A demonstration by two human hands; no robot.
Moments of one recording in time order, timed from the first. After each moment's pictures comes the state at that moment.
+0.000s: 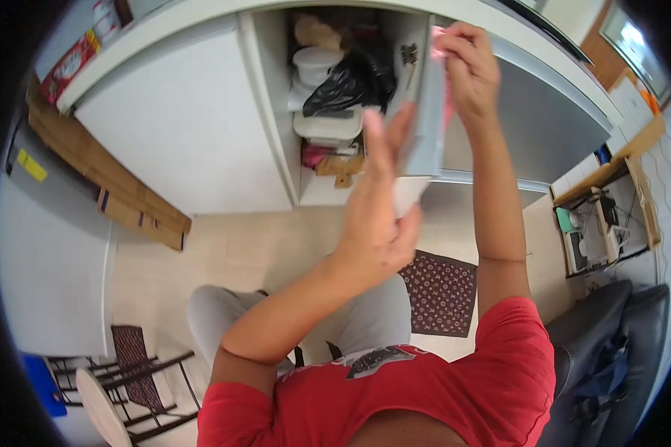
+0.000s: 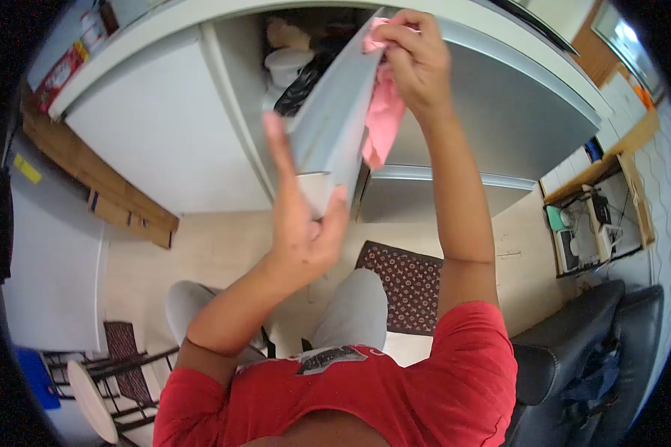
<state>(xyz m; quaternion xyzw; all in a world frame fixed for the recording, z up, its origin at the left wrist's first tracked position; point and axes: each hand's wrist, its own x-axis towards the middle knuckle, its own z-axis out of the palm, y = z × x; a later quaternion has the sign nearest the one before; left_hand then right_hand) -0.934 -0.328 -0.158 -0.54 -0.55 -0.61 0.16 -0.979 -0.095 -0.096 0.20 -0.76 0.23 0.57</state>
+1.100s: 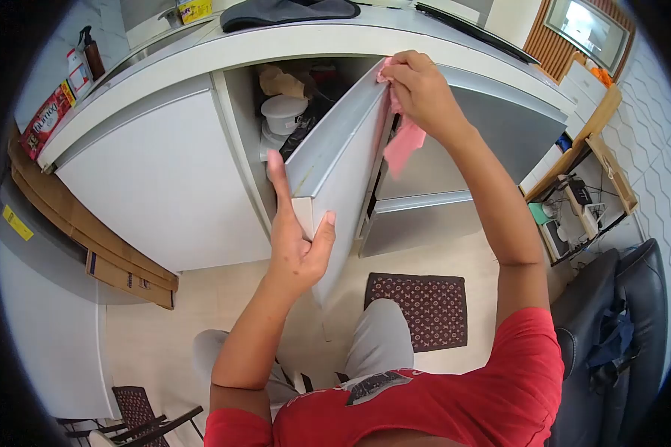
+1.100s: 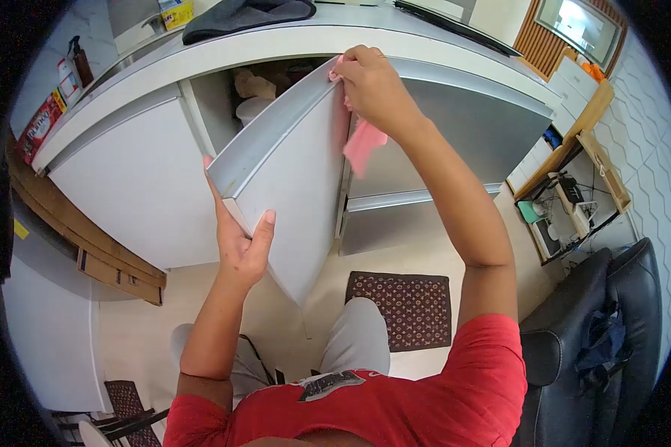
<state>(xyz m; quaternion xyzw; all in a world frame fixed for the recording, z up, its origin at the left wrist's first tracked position) -0.997 -0.371 -0.166 -0.48 -0.58 -0.65 0.07 -0.983 -0.097 -0.060 0.13 -0.86 -0.03 0.49</state>
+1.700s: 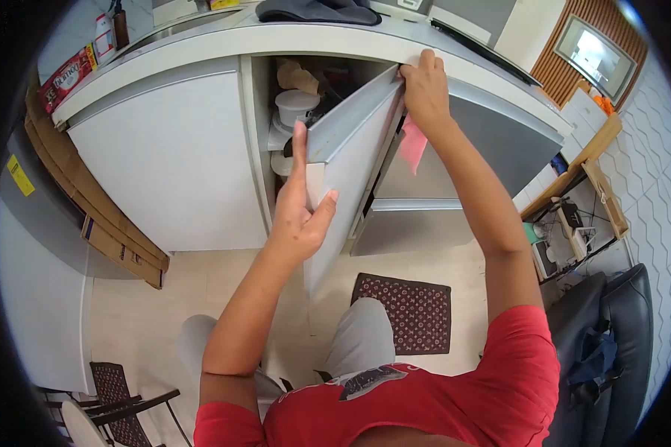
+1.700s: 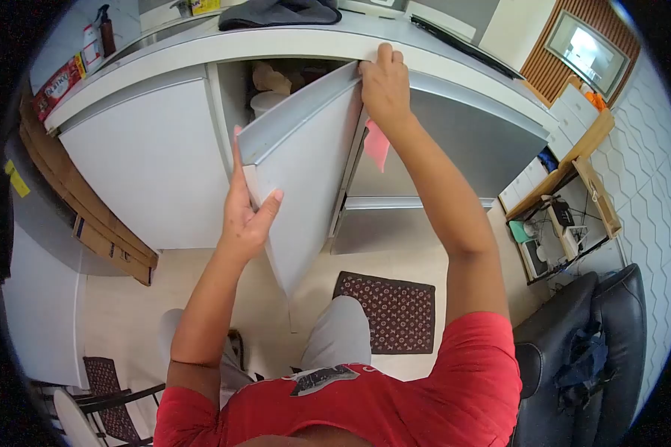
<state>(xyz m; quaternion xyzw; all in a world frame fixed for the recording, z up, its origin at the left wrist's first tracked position) -0.994 -0.374 -0.156 -0.50 -0.52 -0.69 0.02 -1.004 -0.091 -0.065 -0.05 -0.86 -0.19 0.47</state>
